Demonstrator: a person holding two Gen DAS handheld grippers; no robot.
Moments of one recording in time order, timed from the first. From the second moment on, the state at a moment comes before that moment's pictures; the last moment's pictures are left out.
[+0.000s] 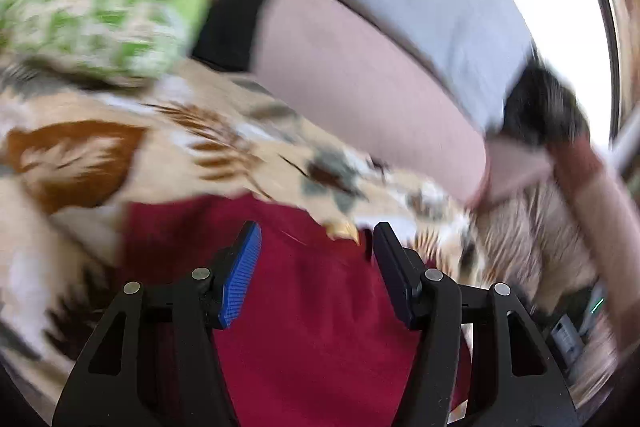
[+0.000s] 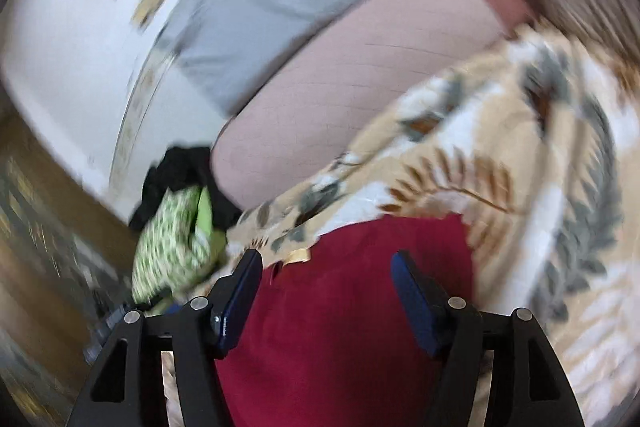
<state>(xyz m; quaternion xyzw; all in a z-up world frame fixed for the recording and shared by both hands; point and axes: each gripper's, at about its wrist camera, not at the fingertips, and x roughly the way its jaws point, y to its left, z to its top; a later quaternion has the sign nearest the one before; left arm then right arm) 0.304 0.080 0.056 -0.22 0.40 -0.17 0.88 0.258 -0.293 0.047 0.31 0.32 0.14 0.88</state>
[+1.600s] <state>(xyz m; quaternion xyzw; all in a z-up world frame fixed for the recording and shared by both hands) 0.128 0.146 -0.018 -0.27 0.38 -0.10 0.88 0.145 -0.166 -0.031 0.09 0.51 0.12 0.84</state>
